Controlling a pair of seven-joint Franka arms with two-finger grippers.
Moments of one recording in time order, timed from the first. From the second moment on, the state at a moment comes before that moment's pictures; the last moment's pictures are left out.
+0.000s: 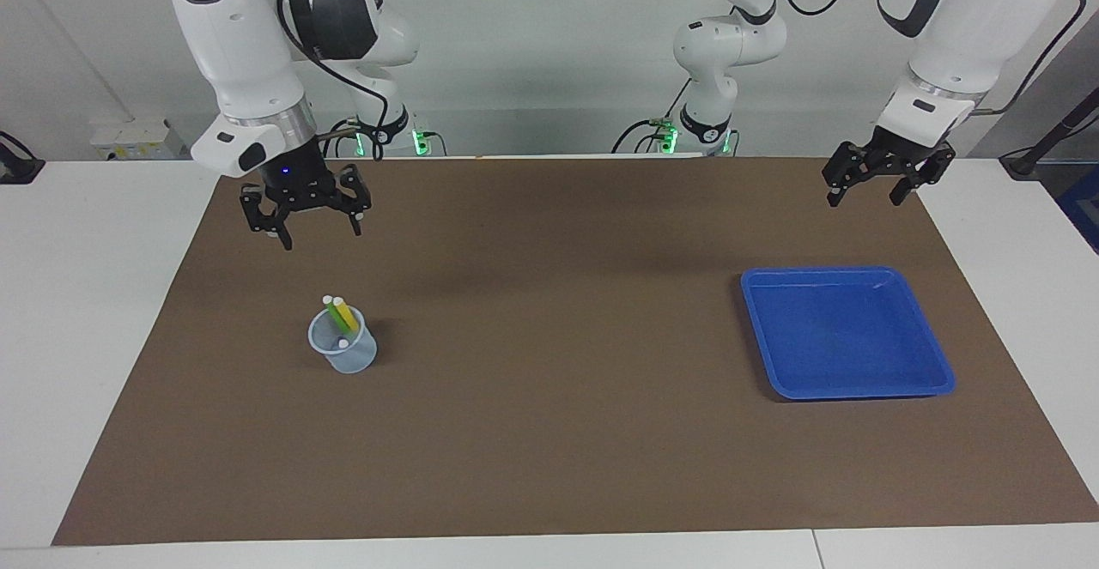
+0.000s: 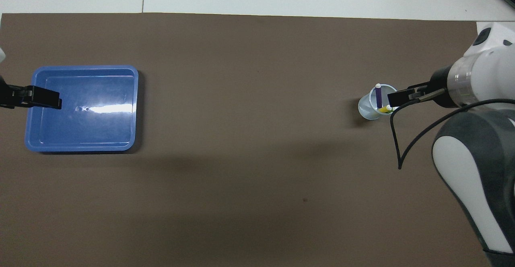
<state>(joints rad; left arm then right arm) 0.12 -0.03 -0.14 -1.66 0.01 1.69 0.05 -0.04 -0.01 0.15 -1.80 0.00 1.96 -0.14</state>
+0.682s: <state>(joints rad) 0.14 -0.04 -0.13 -1.66 0.01 1.68 0.05 -0.04 0.07 0.15 -1.90 0.00 2.07 -0.14</state>
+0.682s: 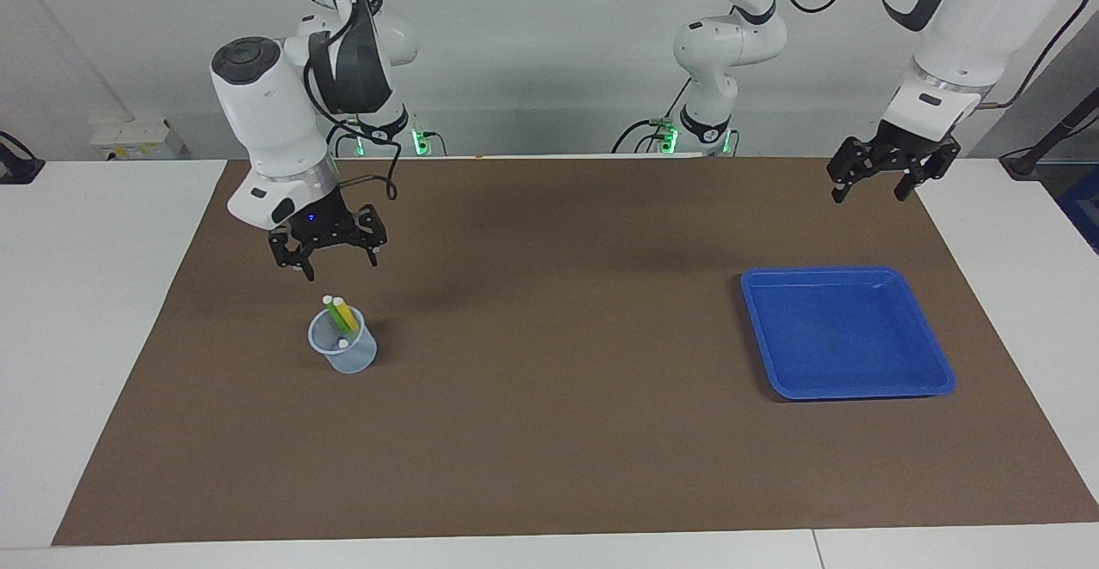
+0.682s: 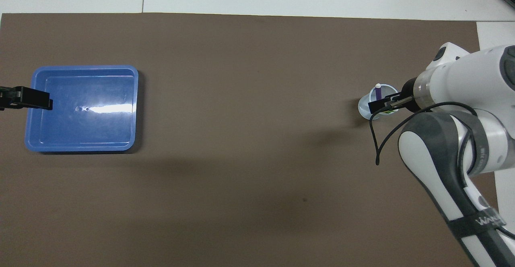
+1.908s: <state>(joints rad) 0.17 -0.05 -0.14 -1.67 0.01 1.65 0.05 -0.05 0.10 0.15 -1.97 0.06 2.18 -0.14</state>
